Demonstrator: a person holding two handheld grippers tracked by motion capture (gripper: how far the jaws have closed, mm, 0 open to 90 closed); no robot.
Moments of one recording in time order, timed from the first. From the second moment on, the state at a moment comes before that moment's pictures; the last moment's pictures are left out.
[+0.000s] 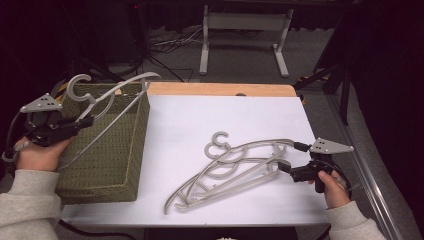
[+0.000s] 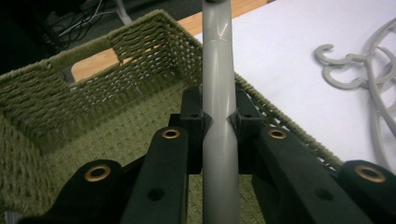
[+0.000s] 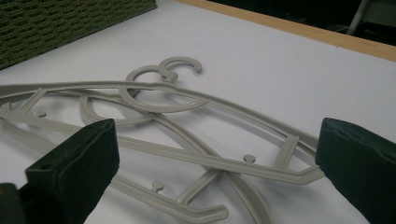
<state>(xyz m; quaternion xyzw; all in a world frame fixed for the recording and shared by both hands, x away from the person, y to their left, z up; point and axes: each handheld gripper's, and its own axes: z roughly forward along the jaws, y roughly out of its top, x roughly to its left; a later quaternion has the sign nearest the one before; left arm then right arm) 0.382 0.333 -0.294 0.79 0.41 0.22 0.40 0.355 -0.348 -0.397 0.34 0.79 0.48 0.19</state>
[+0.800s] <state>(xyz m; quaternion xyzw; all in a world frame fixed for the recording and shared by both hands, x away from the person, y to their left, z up) 0.392 0.359 -0.315 0.79 0.46 0.21 0.35 0.354 -0.342 -0.404 0.34 0.79 0.48 0.17</state>
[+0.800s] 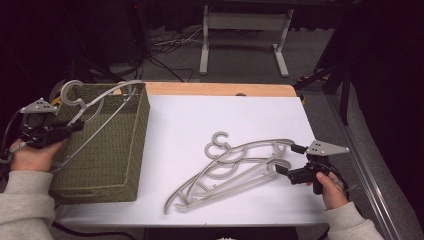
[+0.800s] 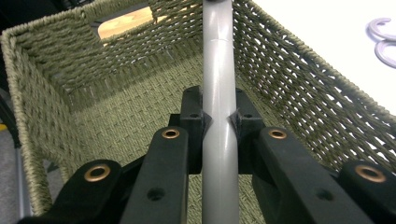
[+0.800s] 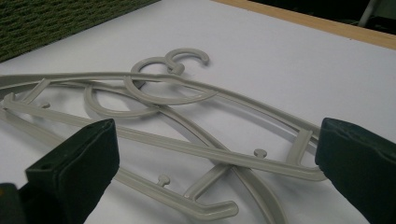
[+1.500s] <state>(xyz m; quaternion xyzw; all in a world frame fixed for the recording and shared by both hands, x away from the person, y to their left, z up) 0.400 0.366 -0.343 0.80 0.47 0.19 0.33 0.354 -0.341 -0.407 0.33 0.80 0.48 0.17</state>
